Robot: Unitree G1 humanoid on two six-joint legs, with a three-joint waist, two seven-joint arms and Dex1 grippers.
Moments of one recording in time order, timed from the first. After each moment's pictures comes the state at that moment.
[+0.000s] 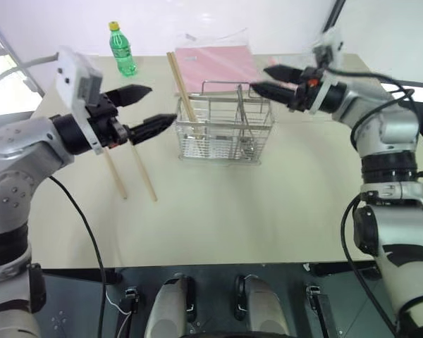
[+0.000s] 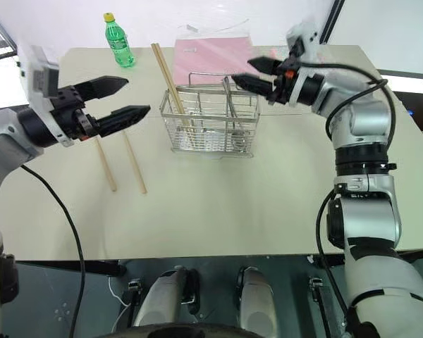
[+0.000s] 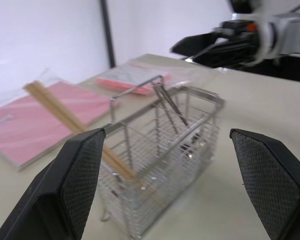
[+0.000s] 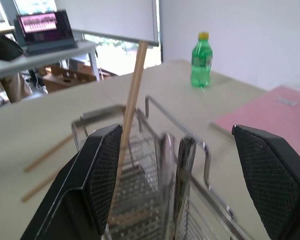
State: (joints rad) left arm -0.61 0.80 0.27 -0.37 -0.87 0.85 -0.53; right arm -1.11 -0.58 -0.10 0.49 0.48 0.55 1.03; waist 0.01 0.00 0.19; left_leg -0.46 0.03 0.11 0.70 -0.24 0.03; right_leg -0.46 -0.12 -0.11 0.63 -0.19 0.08
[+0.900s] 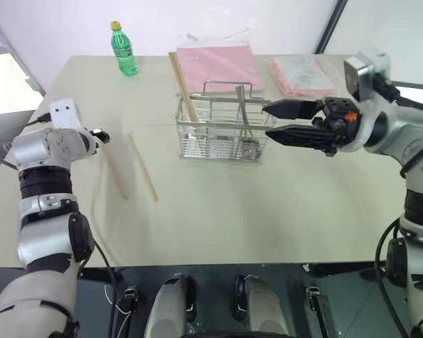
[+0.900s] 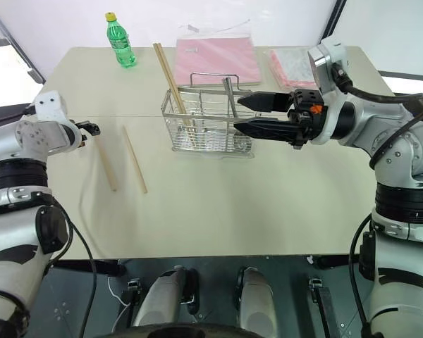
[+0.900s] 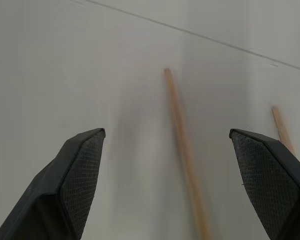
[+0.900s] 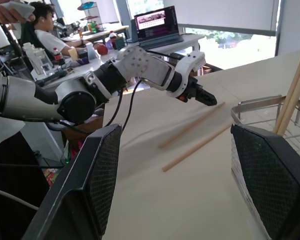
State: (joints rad) left arm -1.03 0.56 0.30 0.73 -0.32 0.99 0.10; right arm -0.78 -0.75 -0.17 -0.12 0.85 0.92 1.17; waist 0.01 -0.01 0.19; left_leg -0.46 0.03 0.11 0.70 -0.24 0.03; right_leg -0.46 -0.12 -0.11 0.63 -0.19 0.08
